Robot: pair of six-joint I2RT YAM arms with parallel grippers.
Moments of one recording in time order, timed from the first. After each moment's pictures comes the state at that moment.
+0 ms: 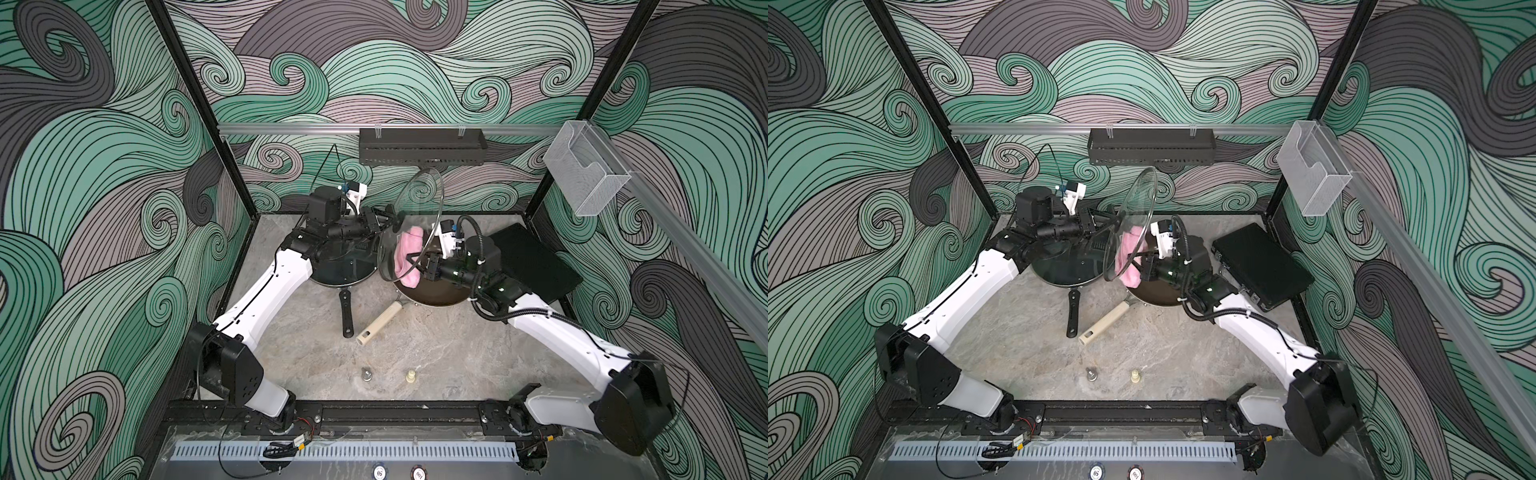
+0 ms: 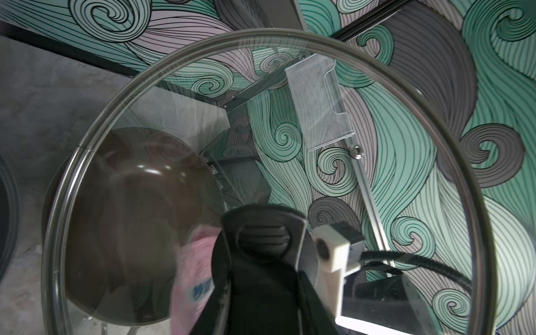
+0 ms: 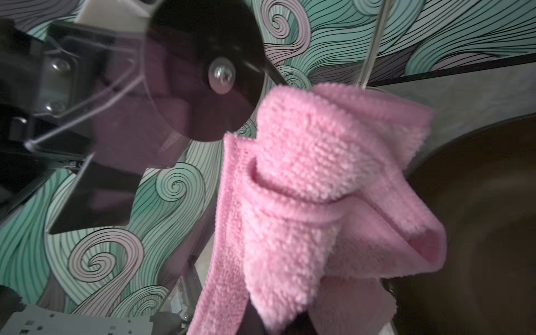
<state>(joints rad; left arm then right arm) -0.41 1.50 1.47 -0.31 0.61 -0.81 0.52 1.24 0.96 -0.02 -0.38 0.56</state>
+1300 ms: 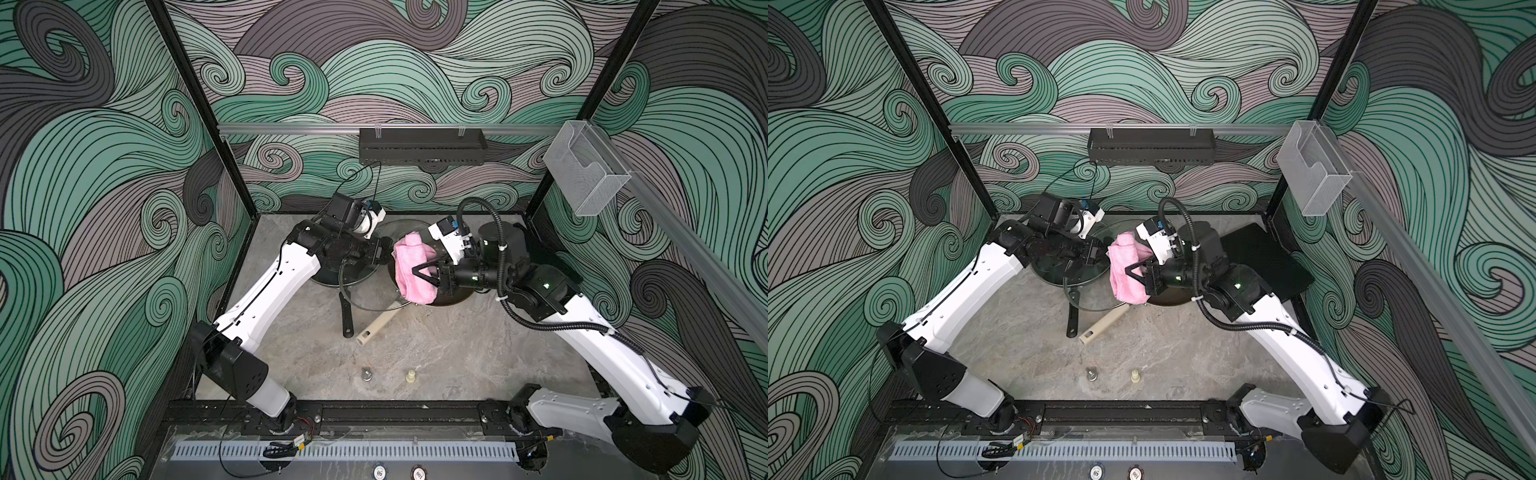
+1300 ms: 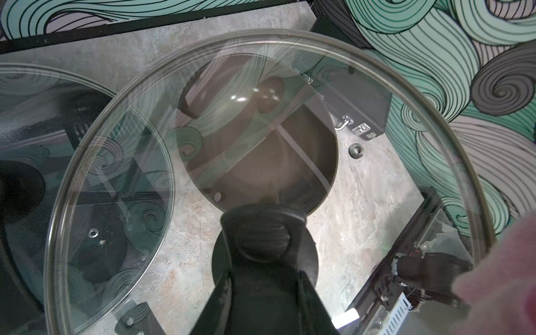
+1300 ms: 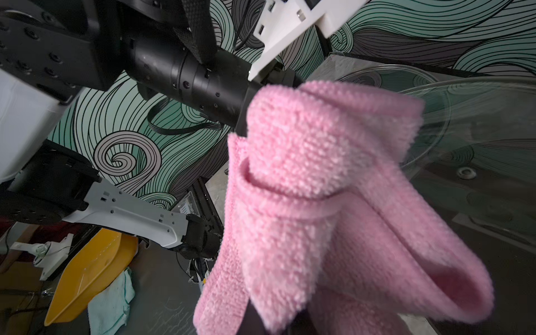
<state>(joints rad) -0.53 1.55 1.67 -0.94 0.31 -0.14 0.68 1.20 1.35 -0.63 -0.48 0.27</state>
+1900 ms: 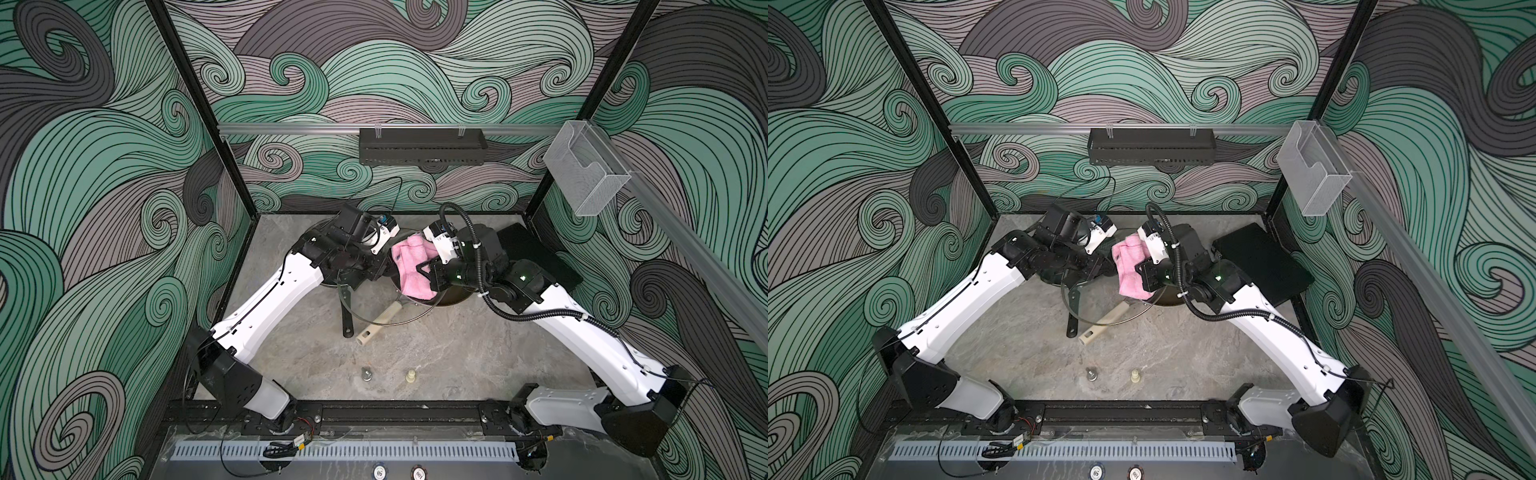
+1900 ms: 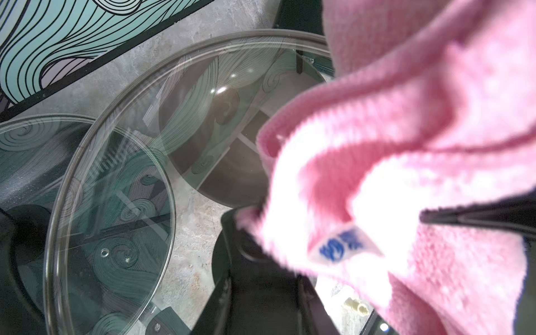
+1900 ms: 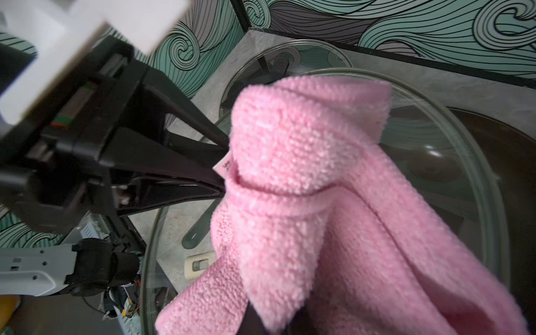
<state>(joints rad) -0.60 1.49 1.58 -0.92 0.25 0.07 0.69 1.27 1.35 -0.72 -0.14 0.21</state>
